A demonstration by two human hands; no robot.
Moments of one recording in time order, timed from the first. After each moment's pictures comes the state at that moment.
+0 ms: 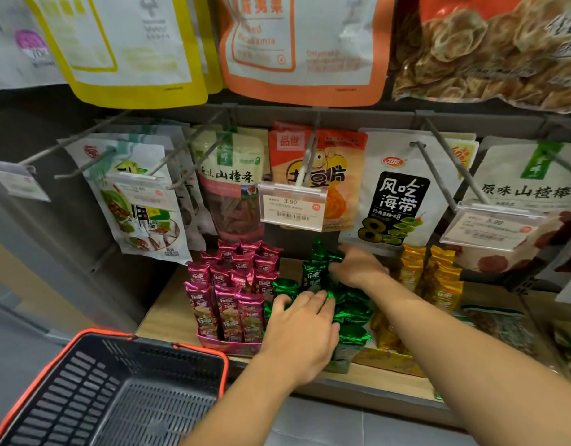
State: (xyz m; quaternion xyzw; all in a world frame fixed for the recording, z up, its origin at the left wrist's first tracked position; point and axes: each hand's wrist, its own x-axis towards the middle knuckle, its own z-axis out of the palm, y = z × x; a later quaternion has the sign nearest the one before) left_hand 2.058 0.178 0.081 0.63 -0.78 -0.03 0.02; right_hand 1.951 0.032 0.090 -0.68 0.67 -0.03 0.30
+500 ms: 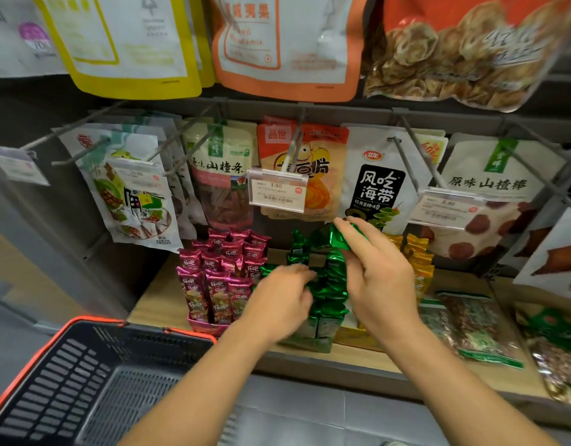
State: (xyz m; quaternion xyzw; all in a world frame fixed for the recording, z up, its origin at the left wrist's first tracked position) left_hand 2.067 0.172 0.099 0.62 -0.74 -0.13 0.20; right_hand 1.909 0.162 0.155 -0.78 0.45 -0.43 0.00
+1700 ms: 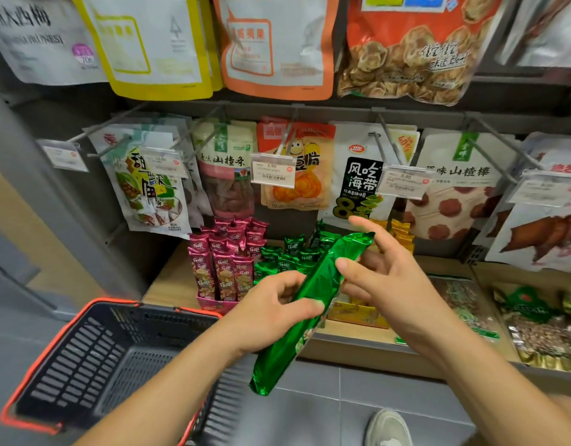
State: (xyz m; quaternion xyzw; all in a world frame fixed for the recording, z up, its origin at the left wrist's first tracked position) left_hand 2.052 0.281 0.167 0.51 -0.59 -0.50 0.38; right_hand 1.869 0.240 0.193 -0.56 0.37 -0.42 0.61
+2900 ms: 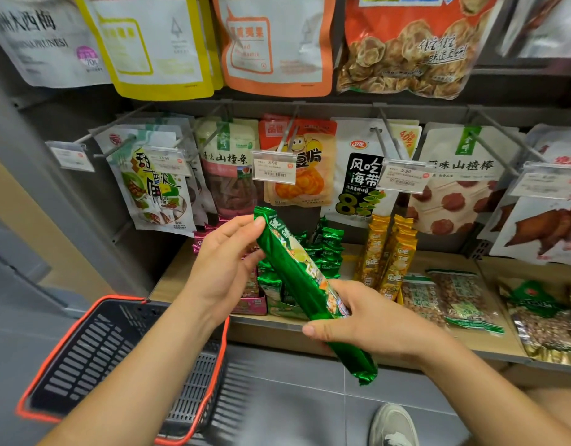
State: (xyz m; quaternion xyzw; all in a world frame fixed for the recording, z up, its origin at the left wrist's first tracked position) left_hand 2.085 0.265 0.193 0.43 -0.36 -0.51 0.65; right_hand 1.875 0.251 0.185 -0.75 0.36 -0.11 0.54
